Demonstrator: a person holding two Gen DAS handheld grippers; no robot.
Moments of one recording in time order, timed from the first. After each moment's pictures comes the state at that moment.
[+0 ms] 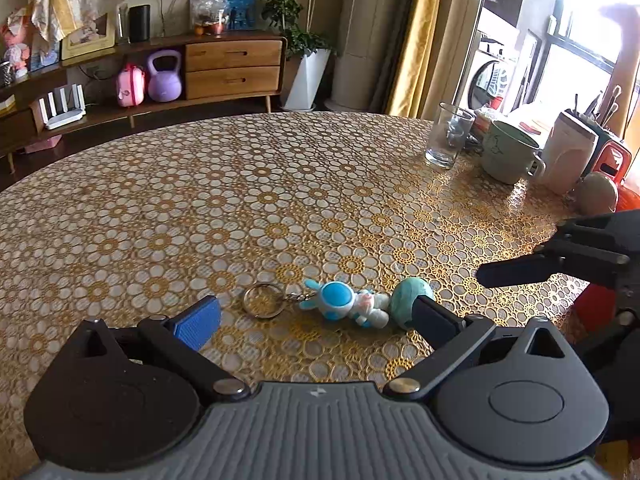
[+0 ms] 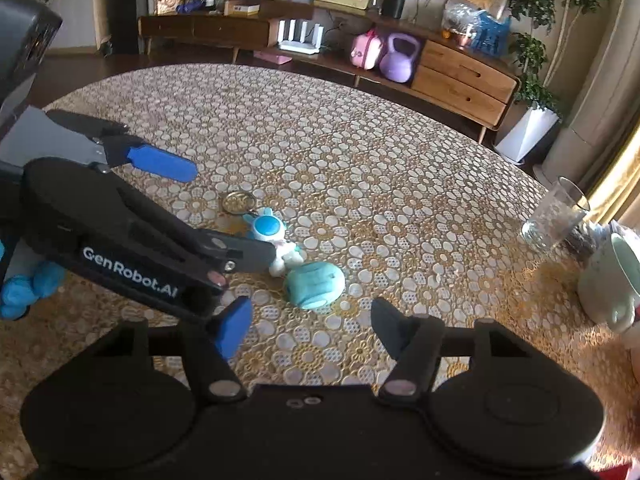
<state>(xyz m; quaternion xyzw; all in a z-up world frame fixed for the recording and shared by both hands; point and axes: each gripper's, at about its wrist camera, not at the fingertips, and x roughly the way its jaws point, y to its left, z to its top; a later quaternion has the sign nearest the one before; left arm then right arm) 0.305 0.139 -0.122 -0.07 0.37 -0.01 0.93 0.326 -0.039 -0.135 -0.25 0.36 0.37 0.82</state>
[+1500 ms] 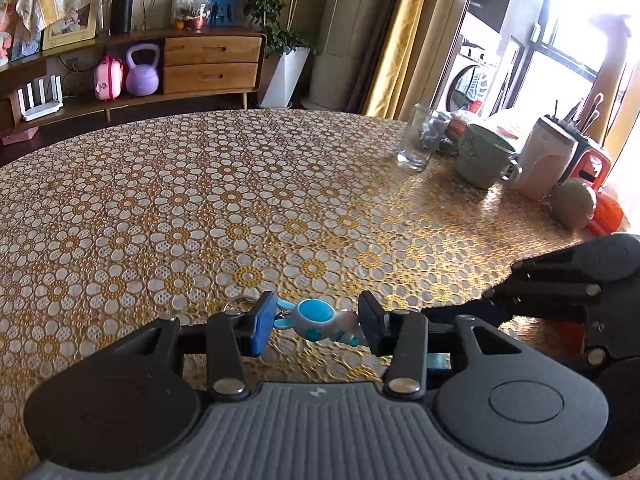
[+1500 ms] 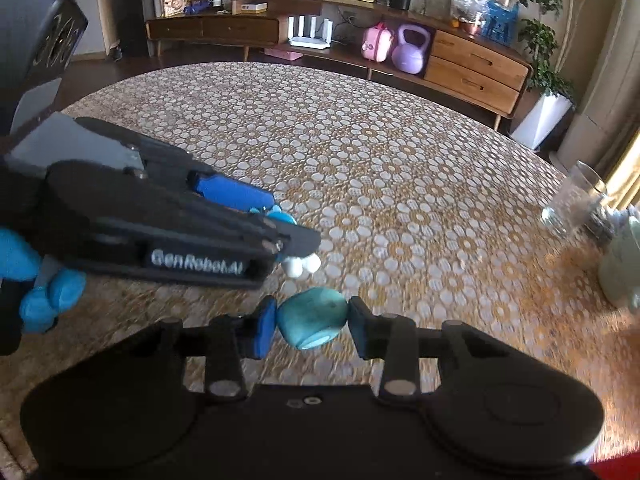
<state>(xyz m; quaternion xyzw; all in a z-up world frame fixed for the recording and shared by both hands) 0.309 0.130 -0.120 -0.09 0.36 -0.05 0.93 0.313 -0.046 -0.129 -0.21 0.38 0.39 0.81</state>
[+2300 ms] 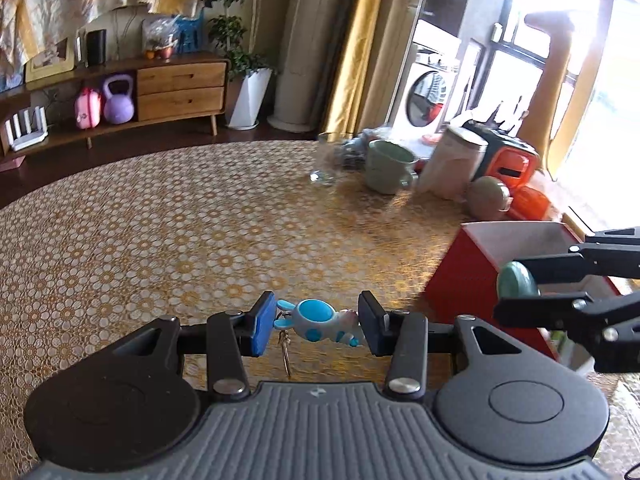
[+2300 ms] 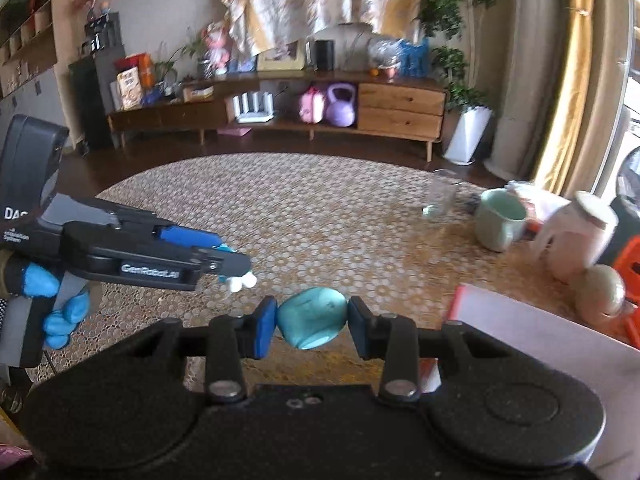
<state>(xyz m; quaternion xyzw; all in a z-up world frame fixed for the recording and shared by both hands) 0.218 0.056 -0.026 -0.07 0.34 -0.08 0.93 0.216 -0.193 -0.011 -0.10 0.33 0.33 0.88</state>
